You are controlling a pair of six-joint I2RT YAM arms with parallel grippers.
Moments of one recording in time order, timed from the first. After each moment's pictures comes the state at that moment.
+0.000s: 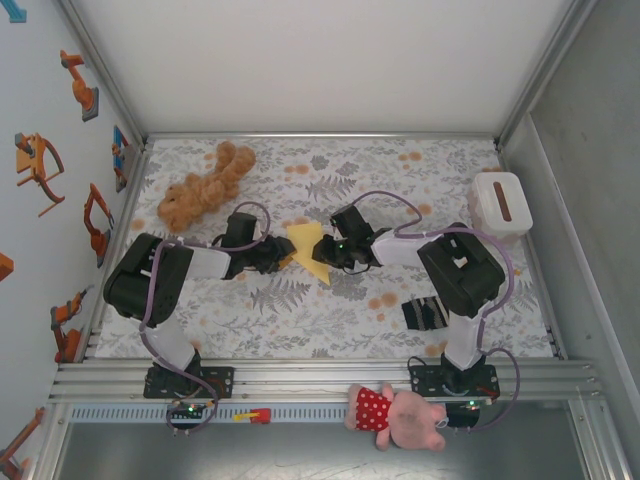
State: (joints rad) left arm -0.46 1.75 0.68 0.27 0.55 -1.13; right arm 0.68 1.90 1.01 -0.02 -0.34 0.85
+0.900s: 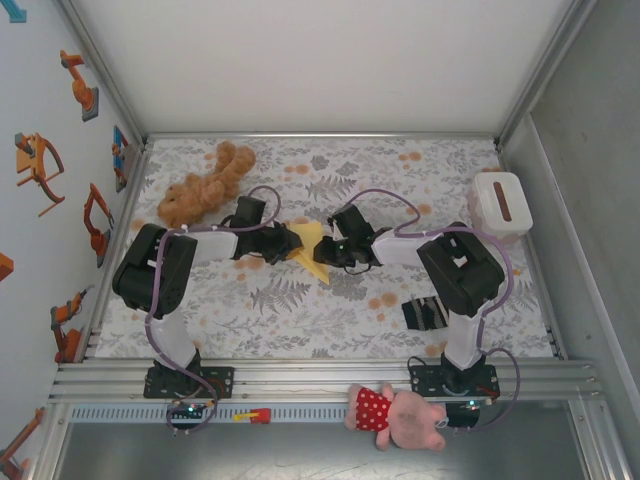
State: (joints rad) left arm -0.47 1.82 0.89 0.00 0.65 -0.96; right arm 0.67 1.90 1.01 -0.03 -0.36 0.72
